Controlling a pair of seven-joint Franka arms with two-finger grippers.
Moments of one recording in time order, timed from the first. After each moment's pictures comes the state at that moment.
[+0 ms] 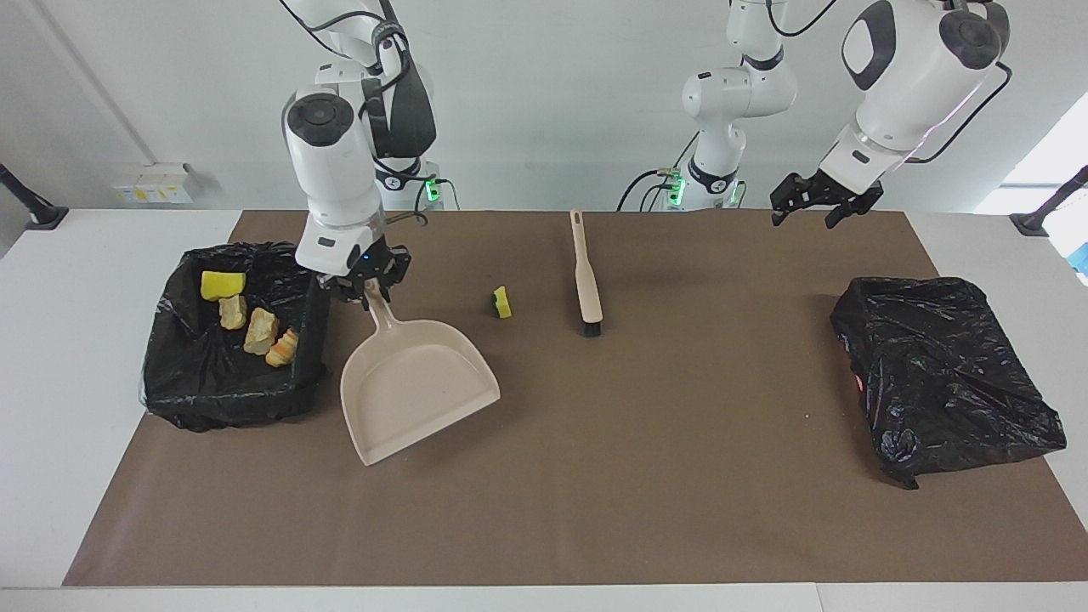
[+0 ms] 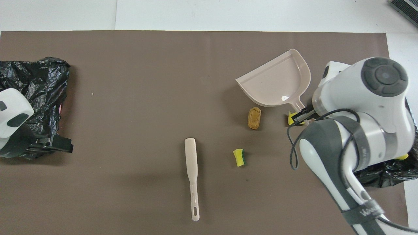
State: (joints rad) left arm 0.07 -0.20 -0.12 -1.91 -0.10 1.57 0.02; right arm 0.04 0.09 0.20 -1.86 -0.09 1.94 -0.17
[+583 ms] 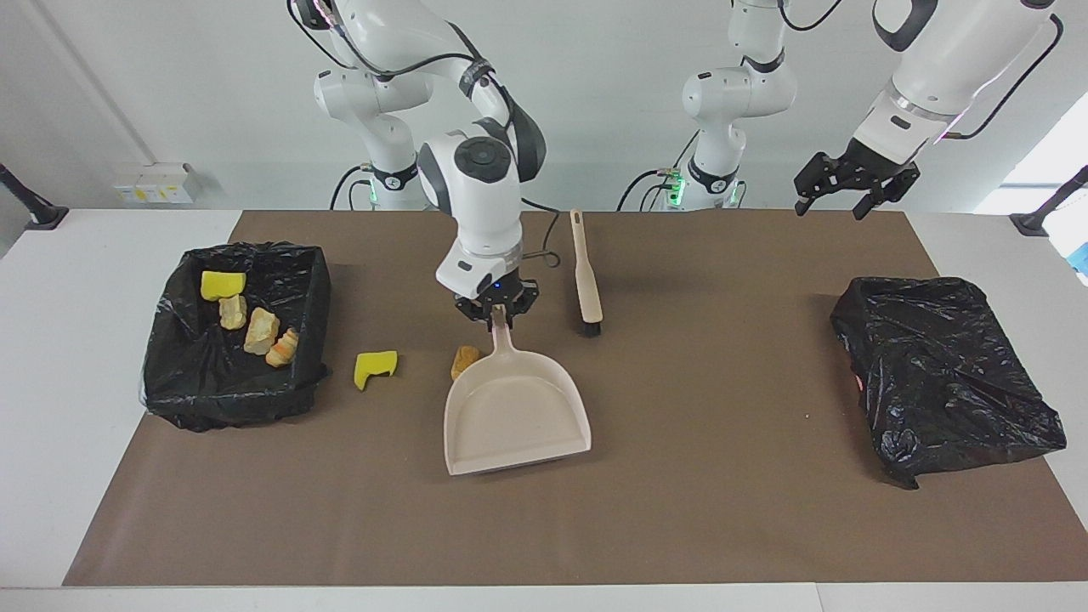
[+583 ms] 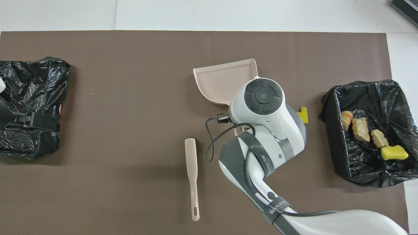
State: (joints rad) left arm 0.07 -0.07 -0.12 -1.65 -0.10 1.53 0.02; right arm 0.35 0.34 0.20 -1.72 -0.08 2.09 0.49
